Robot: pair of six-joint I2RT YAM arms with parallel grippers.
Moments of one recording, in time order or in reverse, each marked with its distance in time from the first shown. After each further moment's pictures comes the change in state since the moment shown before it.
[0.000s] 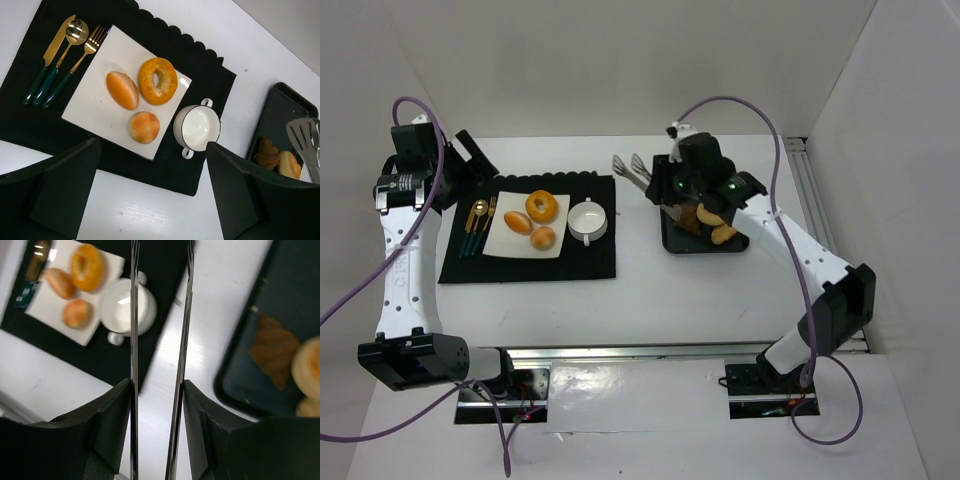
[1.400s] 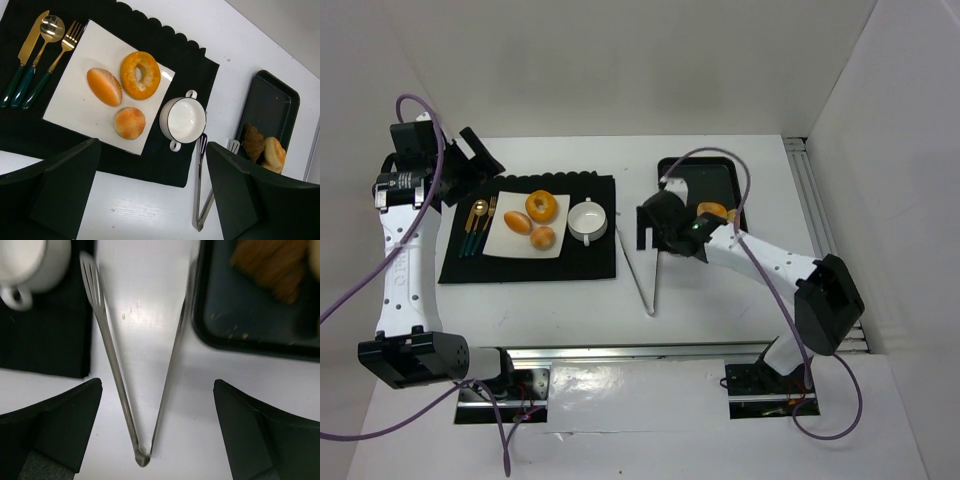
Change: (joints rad) left arm 0.000 0.006 0.017 0.002 0.082 0.000; right arm 0.193 0.003 -0.406 0.070 0.404 0.248
